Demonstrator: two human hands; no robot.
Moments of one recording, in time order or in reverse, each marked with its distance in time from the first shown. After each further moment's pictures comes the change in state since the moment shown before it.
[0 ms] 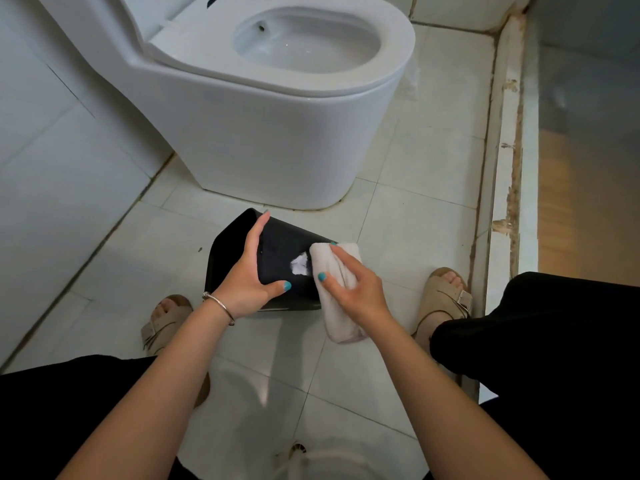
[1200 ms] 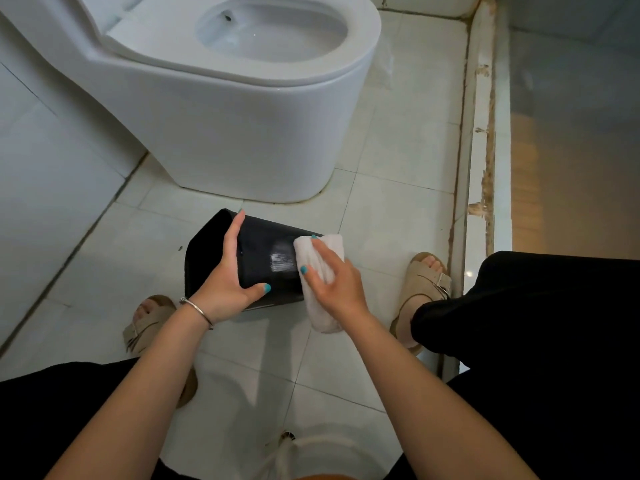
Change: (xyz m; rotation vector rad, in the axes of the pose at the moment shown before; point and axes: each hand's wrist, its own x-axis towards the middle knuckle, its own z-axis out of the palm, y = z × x) left_hand -0.013 0.003 0.007 0.061 -0.016 0.003; right_hand -0.006 0.014 0.005 -0.155 0.058 -0.037
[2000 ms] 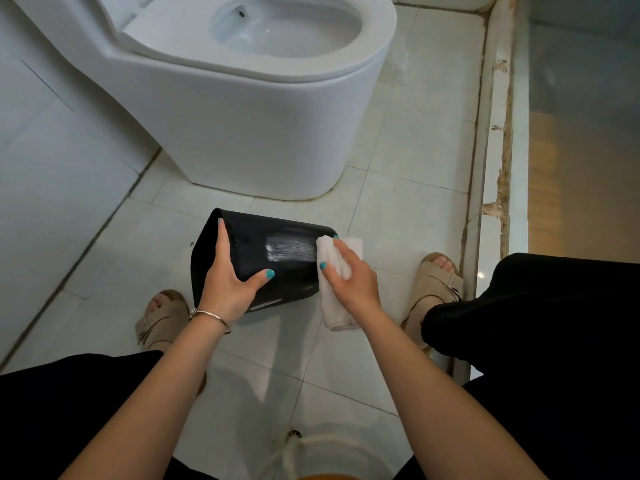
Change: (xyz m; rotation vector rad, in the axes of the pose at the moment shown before) left_hand -0.007 0.001 0.010 0.047 0.307 -0.131; right_hand 0.013 0.011 -0.001 0.085 -0.011 0.161
